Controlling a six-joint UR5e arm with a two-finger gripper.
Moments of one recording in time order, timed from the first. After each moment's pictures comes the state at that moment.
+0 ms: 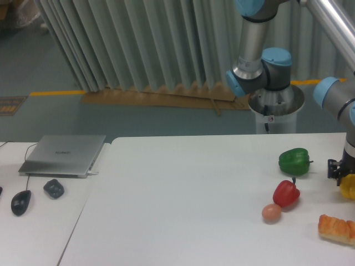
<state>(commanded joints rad) 2.68 -1.91 -1.72 -1.14 1.64 0.61</state>
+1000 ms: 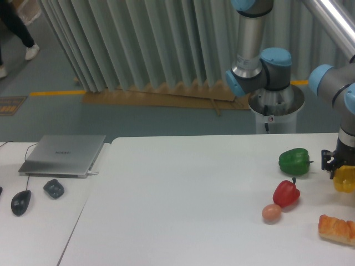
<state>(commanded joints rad) 2.66 -1.80 -1.70 -1.24 1.58 0.62</state>
